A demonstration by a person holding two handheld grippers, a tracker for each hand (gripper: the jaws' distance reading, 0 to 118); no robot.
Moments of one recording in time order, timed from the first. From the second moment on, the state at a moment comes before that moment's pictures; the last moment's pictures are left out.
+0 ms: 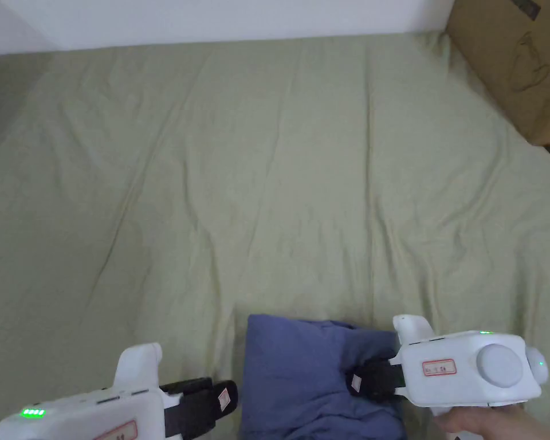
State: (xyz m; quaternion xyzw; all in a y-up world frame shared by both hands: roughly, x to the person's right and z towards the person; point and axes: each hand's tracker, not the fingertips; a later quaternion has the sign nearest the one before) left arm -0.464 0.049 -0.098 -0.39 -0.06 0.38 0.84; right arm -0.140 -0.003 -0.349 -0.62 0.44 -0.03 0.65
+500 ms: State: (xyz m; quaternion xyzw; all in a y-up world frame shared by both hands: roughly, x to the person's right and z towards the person) left arm -0.464 -0.064 -0.188 -0.36 -0.25 0.51 0.74; right arm -0.131 -0.010 -0.348 -0.62 0.43 -0.07 0.65
